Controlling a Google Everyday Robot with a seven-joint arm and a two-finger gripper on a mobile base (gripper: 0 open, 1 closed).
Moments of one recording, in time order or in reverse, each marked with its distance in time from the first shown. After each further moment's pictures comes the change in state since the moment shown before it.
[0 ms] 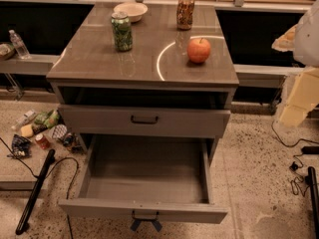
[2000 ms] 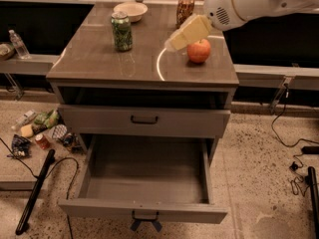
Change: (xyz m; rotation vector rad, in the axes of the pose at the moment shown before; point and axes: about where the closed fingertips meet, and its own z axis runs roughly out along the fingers) arm -0.187 -0.157 0.051 0.208 -0.677 0.246
